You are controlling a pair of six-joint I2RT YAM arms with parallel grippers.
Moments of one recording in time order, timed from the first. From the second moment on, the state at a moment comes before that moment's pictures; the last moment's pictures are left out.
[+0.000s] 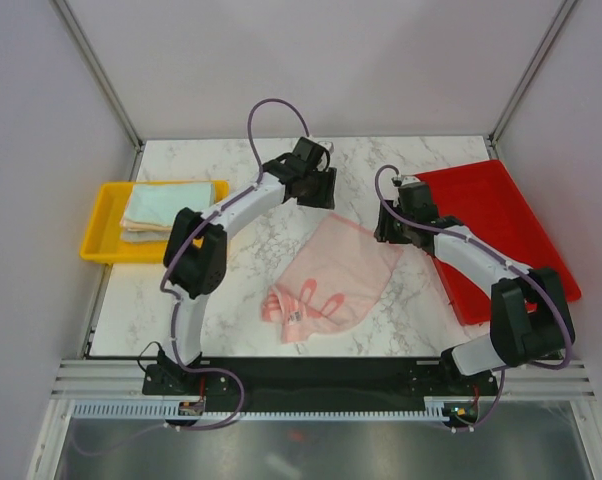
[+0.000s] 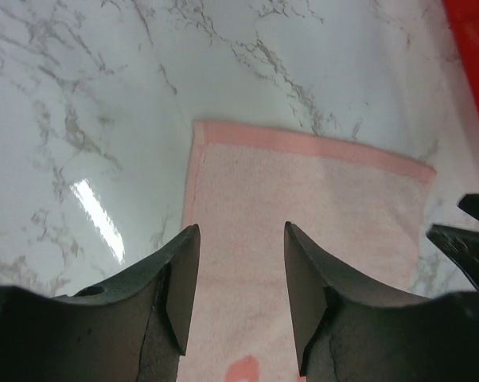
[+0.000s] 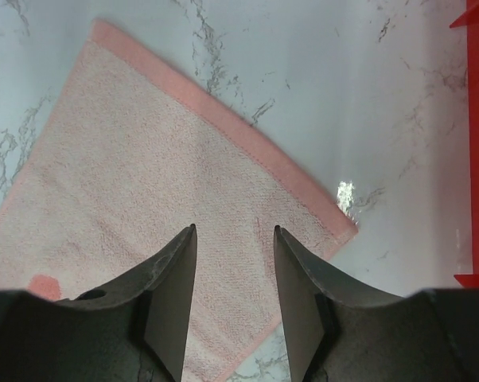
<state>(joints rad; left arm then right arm) -0.62 2.02 1.76 -0.57 0.06 -0.37 0.30 1.46 0.90 -0.25 -0.04 0.33</state>
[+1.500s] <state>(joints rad) -0.58 2.39 1.96 -0.52 0.23 -0.22 0.30 1.54 0.73 -0.15 0.27 0.78</state>
